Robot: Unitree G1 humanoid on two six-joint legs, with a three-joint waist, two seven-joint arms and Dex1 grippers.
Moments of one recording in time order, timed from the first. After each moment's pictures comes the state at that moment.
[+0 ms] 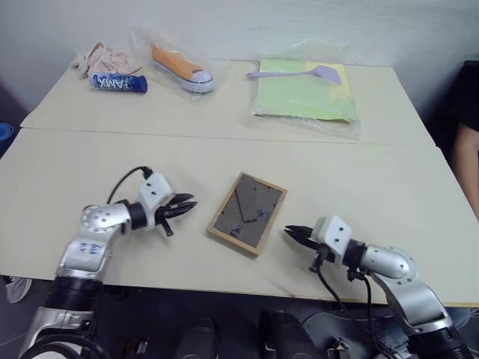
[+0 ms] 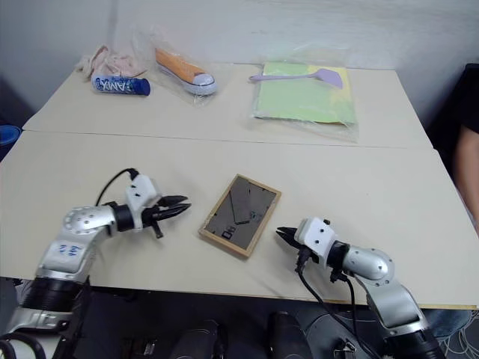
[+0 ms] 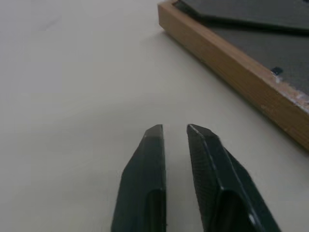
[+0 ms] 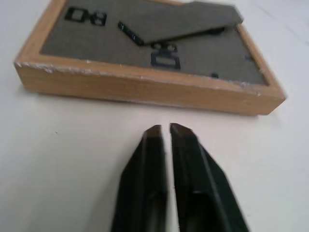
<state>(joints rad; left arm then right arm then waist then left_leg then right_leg) -0.37 0.60 -0.07 0.10 -0.18 0.23 -0.82 -0.07 -0.58 0.13 -0.23 0.13 0.10 0.76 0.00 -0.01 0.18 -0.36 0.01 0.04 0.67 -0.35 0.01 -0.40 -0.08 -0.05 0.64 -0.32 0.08</state>
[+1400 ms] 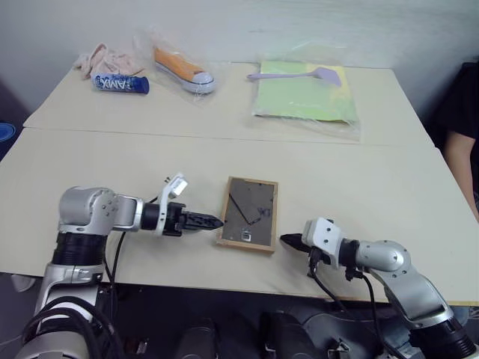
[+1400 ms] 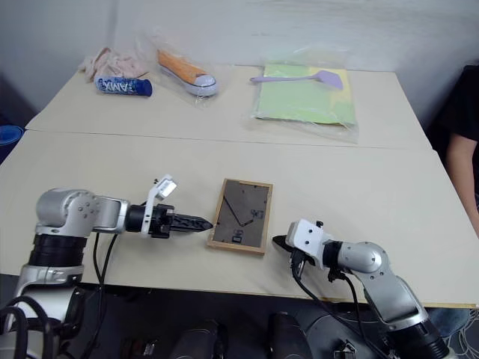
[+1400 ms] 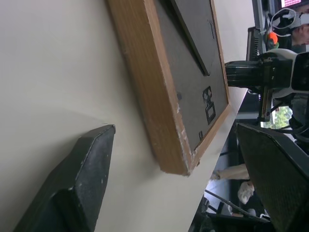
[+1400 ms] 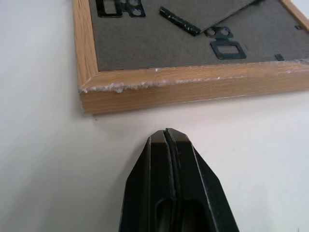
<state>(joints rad) -0.69 0.57 0.02 0.13 -0.72 1.59 -0.75 -0.11 -0.65 0.18 -0.30 0.10 0.23 0.85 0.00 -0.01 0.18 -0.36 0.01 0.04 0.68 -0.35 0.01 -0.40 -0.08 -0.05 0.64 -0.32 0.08</state>
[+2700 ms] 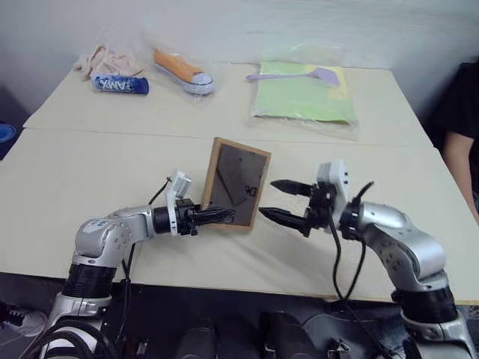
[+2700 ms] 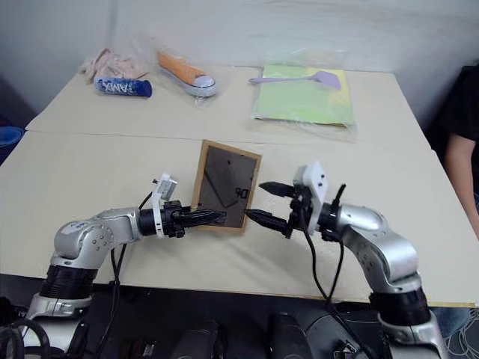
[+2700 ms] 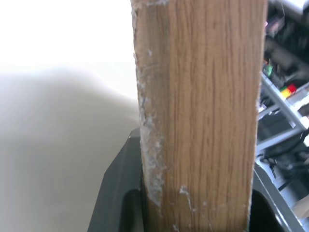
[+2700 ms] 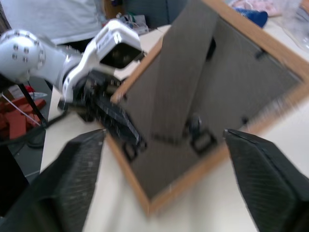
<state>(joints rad) -0.45 0.55 -0.02 -0.05 -0.73 0.92 -0.80 -0.42 -0.48 0.05 -0.30 0.61 0.64 0.83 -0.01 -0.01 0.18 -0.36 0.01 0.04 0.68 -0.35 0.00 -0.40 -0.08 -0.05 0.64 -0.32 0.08</state>
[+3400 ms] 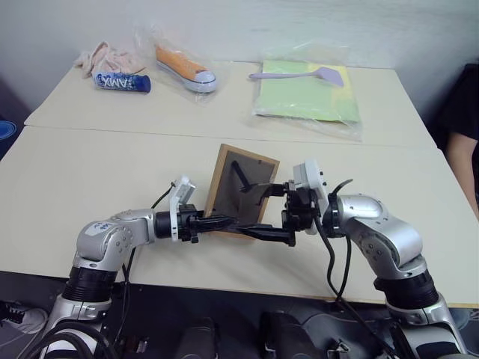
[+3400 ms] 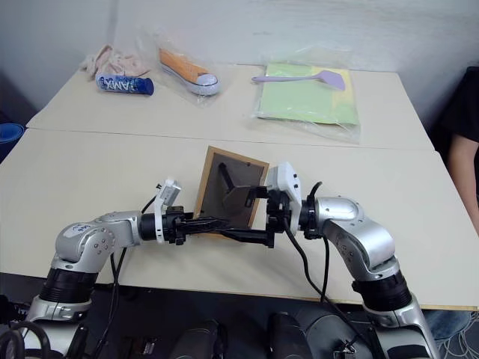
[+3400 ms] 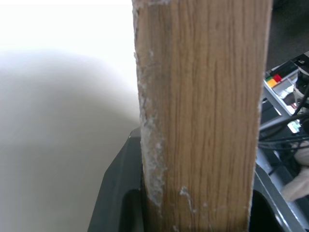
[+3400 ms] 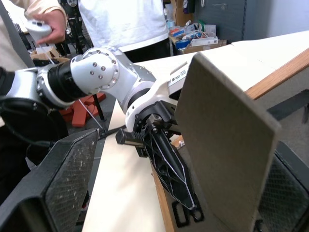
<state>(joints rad) -0.43 0.55 -0.01 -0.07 -0.74 0.99 -0.83 -0.45 -0.48 0.13 -0.32 0.61 0.55 1.02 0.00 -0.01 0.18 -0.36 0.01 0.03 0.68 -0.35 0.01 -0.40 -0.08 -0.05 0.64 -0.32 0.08</state>
